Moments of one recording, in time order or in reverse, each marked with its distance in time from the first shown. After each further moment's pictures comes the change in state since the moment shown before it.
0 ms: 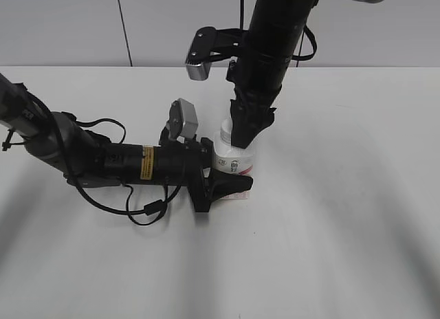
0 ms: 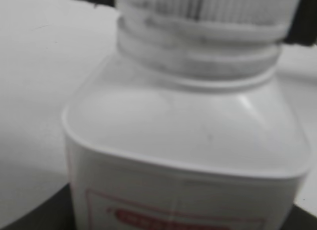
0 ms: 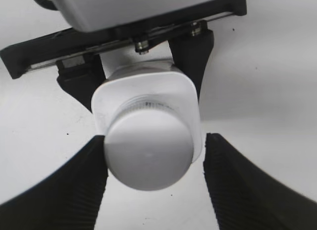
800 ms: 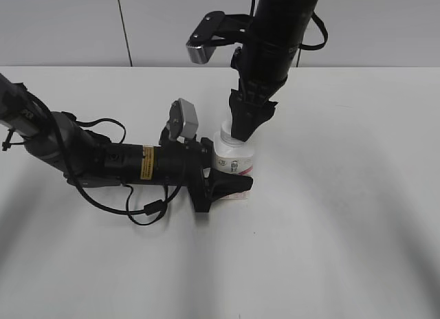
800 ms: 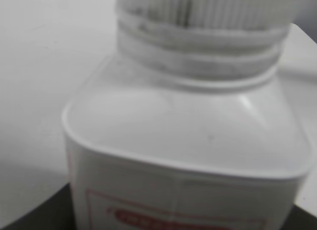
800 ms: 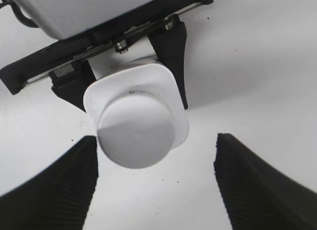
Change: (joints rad) left arm 0.000 0.000 0.000 0.001 0.005 0.000; right arm 0.000 -0.037 0.003 -0.024 -0.003 0.160
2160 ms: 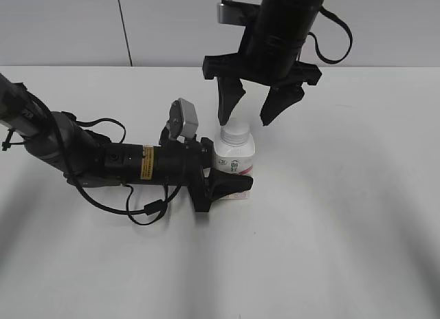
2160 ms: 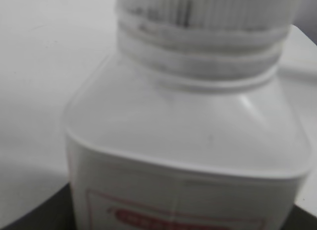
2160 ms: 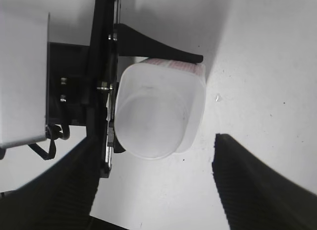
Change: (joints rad) left arm 0.000 0.000 0.000 0.001 0.000 -0.007; right arm 0.000 -0.056 0.048 0.044 -0.002 1.075
